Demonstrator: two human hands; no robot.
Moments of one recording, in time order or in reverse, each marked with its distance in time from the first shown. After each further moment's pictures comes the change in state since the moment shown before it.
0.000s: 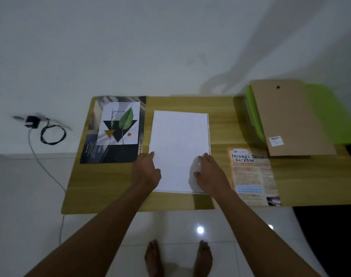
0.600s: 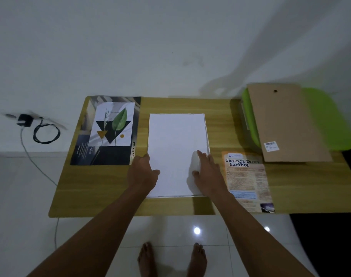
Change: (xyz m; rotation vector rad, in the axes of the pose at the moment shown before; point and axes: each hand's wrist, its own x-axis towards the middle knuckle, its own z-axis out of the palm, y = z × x) left_hand 0.009 0.015 0.015 0.043 0.022 -0.095; right_hand 0.002 0.003 -0.022 0.120 -0.007 0.076
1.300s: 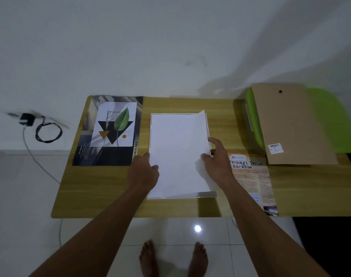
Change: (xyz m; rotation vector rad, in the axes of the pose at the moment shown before) left_hand 0.012 -0.008 0.003 -0.040 0.066 0.015; right_hand 0.032 -0.003 -0.021 0.650 0.161 0.172
